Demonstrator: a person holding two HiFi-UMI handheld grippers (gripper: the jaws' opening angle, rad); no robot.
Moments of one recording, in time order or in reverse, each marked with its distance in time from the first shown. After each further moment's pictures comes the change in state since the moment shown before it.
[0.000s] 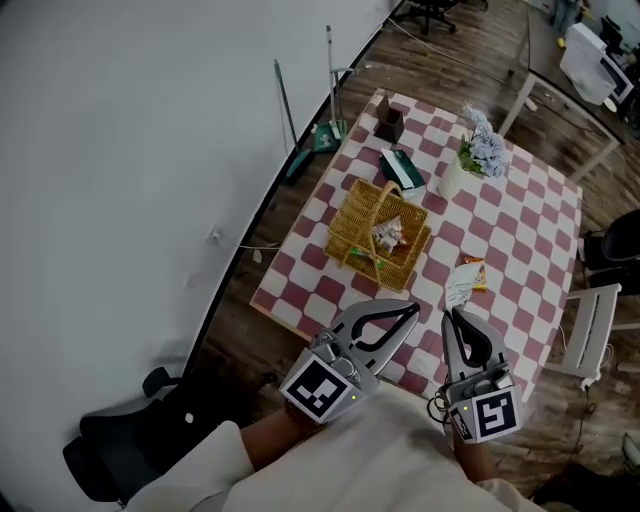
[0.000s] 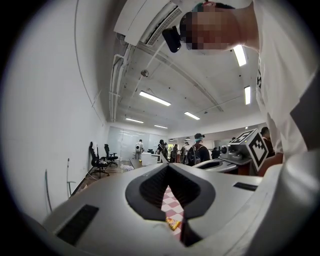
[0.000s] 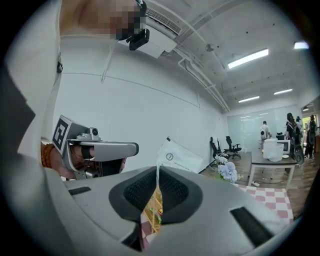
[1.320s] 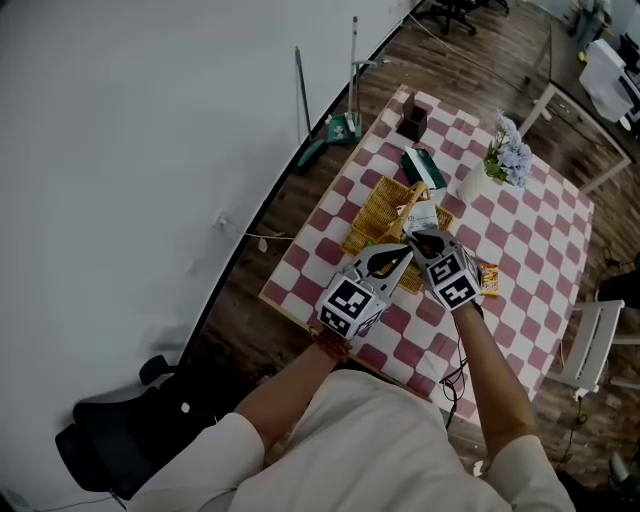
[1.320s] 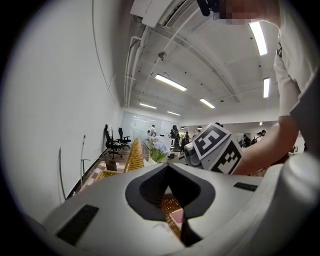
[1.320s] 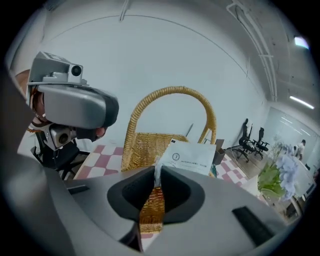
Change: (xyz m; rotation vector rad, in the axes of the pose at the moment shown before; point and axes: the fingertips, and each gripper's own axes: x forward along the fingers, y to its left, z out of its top) left arm 0.031 0.138 -0.125 -0.012 0.116 0.114; right arm 0.224 -0.007 -0.169 -0.324 0.492 0.303
